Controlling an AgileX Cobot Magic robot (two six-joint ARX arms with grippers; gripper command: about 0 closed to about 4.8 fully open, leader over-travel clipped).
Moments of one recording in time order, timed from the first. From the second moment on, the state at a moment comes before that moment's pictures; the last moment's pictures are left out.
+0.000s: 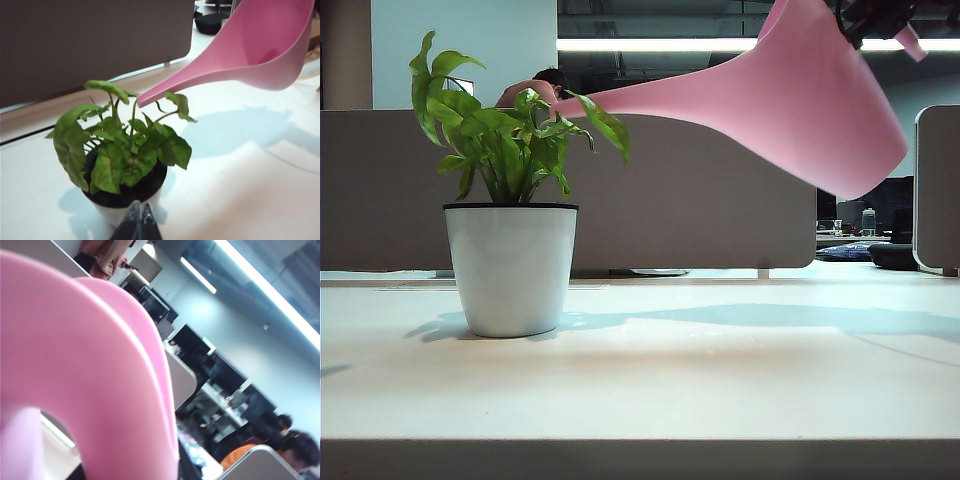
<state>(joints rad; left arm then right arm) -0.26 0.65 0.89 -0.46 0.29 0.10 0.07 1.33 0.90 0.68 -0.11 -0.75</state>
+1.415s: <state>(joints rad) -0.26 0.65 0.89 -0.47 0.29 0.10 0.13 1.33 0.99 0.63 -0.13 -0.97</state>
